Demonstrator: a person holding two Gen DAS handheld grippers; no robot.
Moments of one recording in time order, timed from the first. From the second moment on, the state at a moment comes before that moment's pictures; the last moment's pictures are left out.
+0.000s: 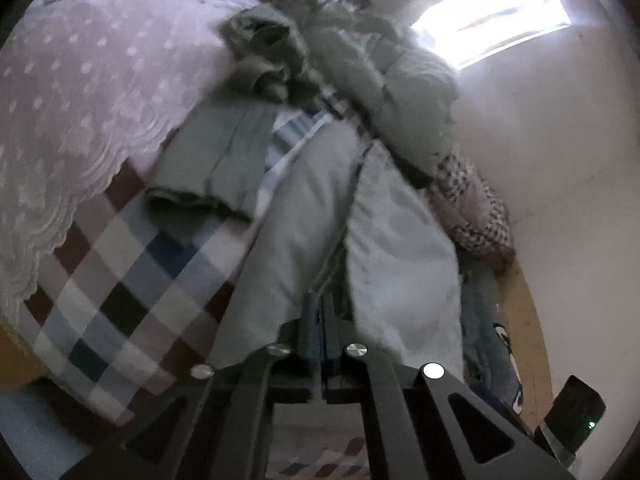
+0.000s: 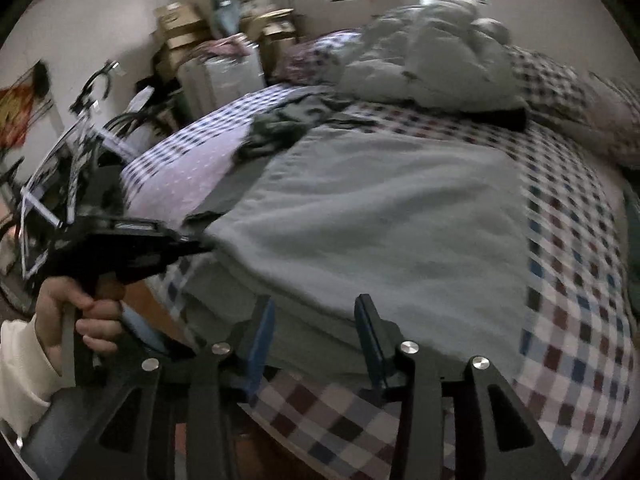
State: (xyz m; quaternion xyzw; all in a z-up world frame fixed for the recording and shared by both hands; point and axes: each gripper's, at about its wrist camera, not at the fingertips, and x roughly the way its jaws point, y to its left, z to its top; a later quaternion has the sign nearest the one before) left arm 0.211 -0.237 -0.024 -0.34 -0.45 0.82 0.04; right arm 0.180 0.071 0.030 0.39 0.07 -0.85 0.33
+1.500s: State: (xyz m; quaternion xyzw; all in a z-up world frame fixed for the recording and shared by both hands) left arm -0.024 -0.129 -0.034 -0.39 -0.12 0.91 0.01; right arm -0.056 0.061 -0.023 0.40 0.03 -0.90 0.15
